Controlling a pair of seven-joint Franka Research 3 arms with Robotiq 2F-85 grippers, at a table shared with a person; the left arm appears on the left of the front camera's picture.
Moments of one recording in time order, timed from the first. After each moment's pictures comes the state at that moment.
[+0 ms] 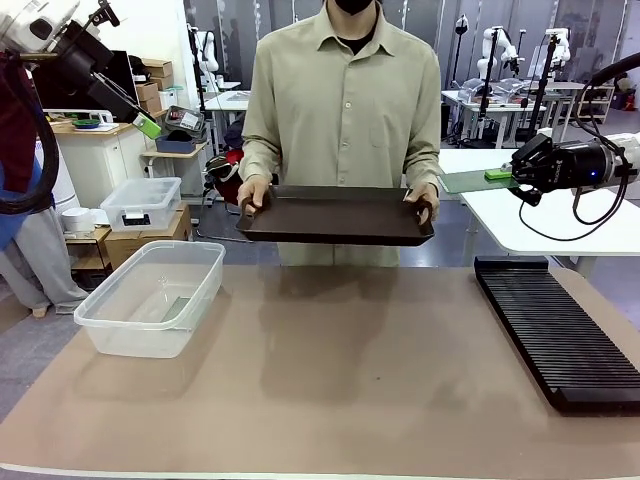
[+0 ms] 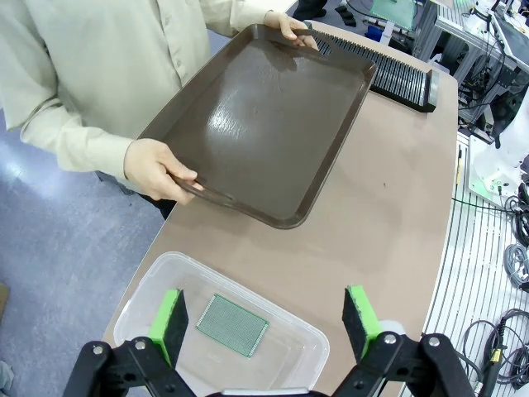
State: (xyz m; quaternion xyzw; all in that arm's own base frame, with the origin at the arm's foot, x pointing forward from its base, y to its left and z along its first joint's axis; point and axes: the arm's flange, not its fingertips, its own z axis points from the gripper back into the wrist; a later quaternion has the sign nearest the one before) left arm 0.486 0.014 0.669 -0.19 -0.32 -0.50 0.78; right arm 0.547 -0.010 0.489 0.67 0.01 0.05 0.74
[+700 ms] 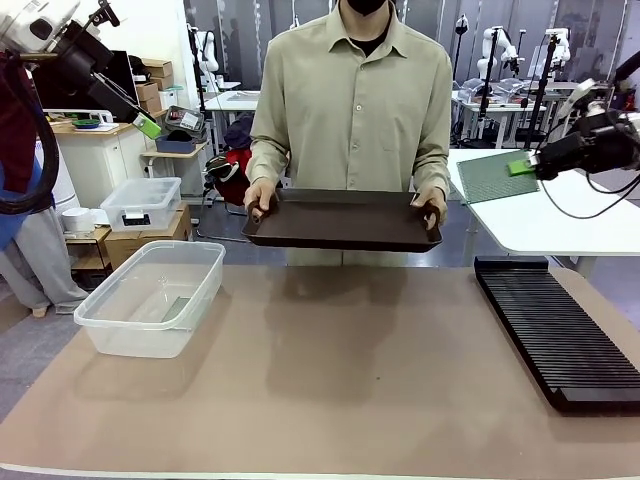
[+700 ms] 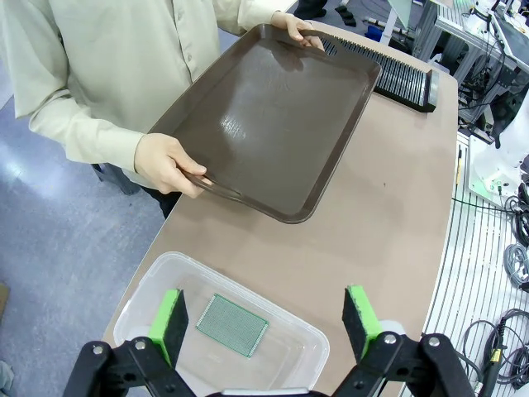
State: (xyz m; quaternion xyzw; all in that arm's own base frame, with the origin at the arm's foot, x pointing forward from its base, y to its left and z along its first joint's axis) left arm 0.486 0.014 0.669 -0.19 -0.32 -0.50 0.78; right arm 0.534 -0.044 0.527 0.57 -0.24 0.34 0.71
